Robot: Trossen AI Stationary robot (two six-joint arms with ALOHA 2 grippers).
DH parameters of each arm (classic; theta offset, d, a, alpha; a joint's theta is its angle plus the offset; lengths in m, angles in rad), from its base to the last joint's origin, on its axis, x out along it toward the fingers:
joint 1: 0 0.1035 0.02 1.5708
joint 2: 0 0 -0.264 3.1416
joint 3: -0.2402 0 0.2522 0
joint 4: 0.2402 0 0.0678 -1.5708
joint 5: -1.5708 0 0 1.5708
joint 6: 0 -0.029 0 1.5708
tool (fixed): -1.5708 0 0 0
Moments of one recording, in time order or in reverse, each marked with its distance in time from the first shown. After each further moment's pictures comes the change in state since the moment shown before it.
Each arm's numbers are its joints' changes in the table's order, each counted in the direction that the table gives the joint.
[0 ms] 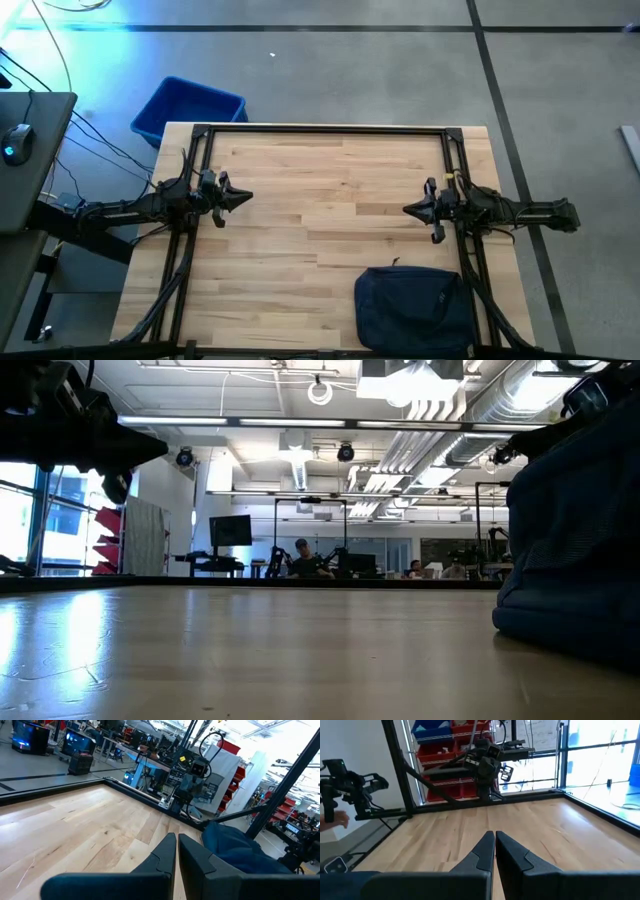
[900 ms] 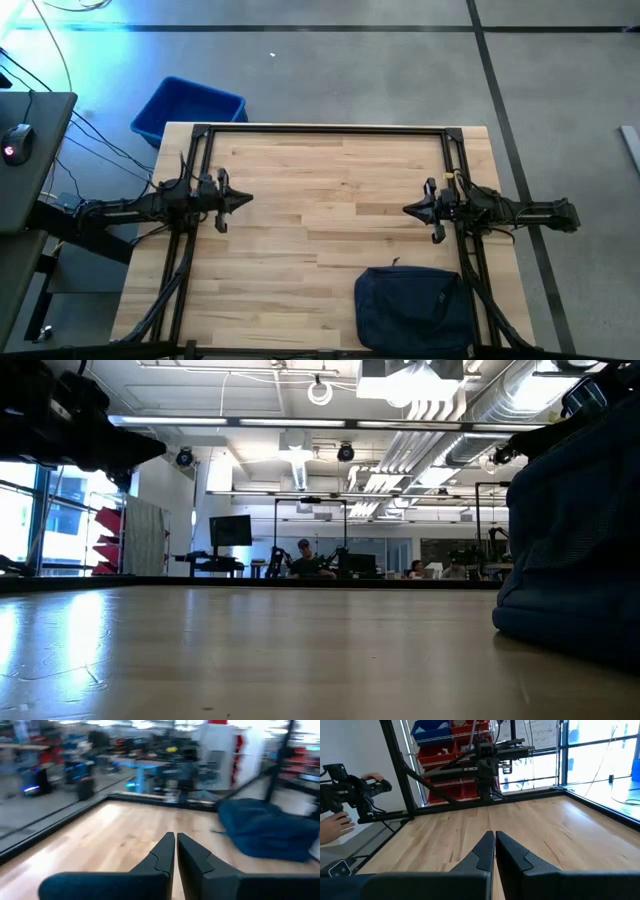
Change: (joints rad) left arm -0.073 0.001 0.000 0.009 0.000 -0.384; right arm 0.000 0.000 0.000 0.000 0.000 -0.021
